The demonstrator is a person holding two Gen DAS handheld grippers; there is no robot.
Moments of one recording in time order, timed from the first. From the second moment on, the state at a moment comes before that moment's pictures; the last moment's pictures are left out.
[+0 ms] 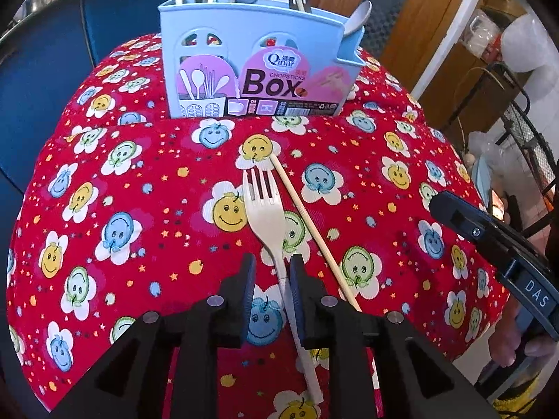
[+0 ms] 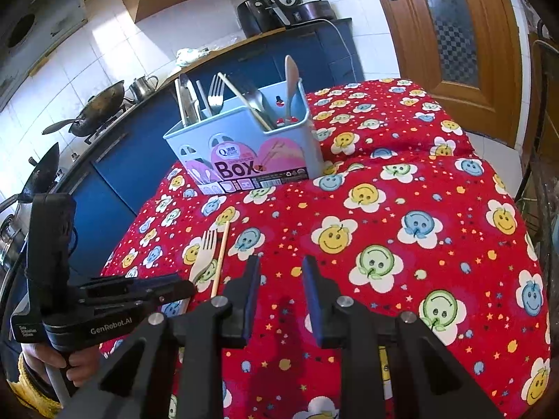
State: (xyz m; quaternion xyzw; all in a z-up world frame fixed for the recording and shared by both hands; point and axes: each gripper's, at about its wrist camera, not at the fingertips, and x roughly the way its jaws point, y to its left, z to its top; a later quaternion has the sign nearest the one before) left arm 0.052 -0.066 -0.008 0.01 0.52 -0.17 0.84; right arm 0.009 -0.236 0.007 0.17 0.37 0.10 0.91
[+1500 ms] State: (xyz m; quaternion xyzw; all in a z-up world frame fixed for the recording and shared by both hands) left arm 0.048 0.009 0.026 -0.04 0.39 -0.12 0.91; right arm 0.043 -0.158 0.011 0.06 0.46 0.16 0.87
